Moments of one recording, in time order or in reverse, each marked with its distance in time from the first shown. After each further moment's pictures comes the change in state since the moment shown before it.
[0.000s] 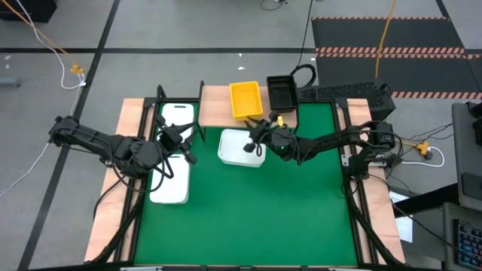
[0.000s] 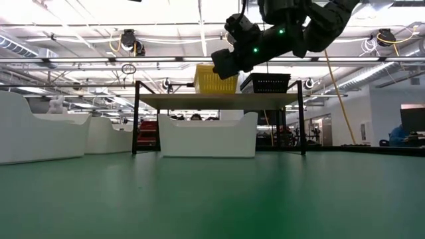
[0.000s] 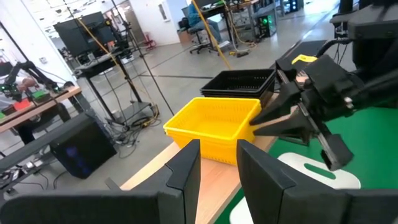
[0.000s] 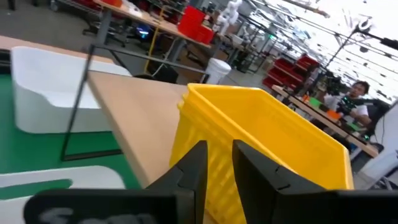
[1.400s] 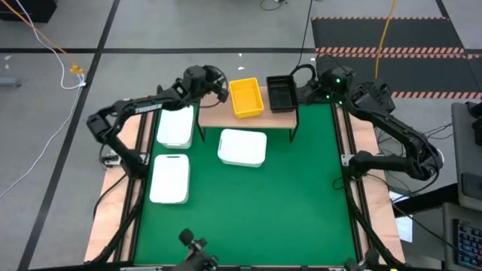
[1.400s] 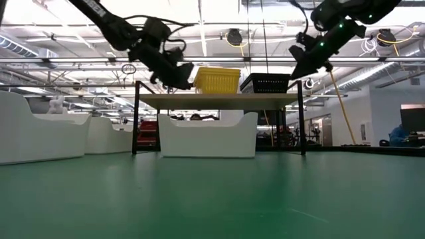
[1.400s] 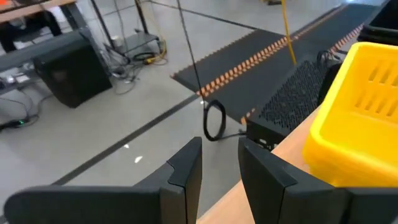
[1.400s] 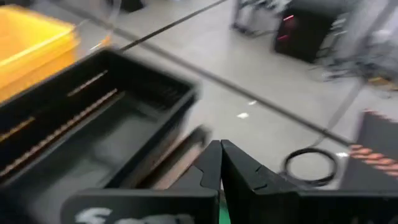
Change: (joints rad) left arm 1.036 0.645 0.174 0.418 0.927 0.056; right arm -0.871 -0.609 0.000 -0.982 -0.708 0.355
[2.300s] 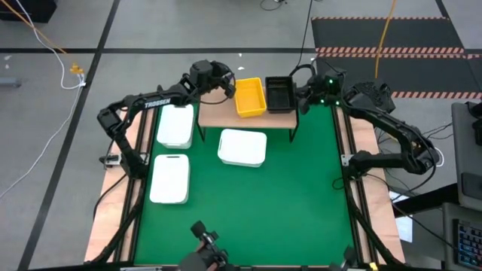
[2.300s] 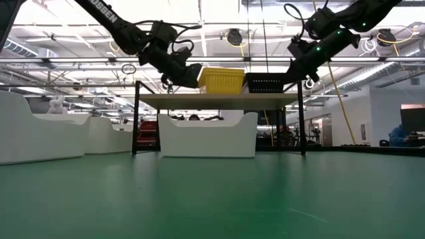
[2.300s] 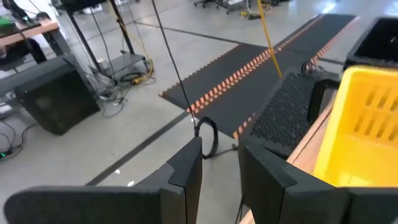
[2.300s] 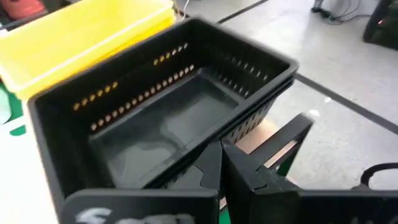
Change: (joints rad) left arm 0.004 0.119 0.120 0.058 0.077 0.072; right arm 0.002 0.074 -0.019 0.026 -0.315 -0.006
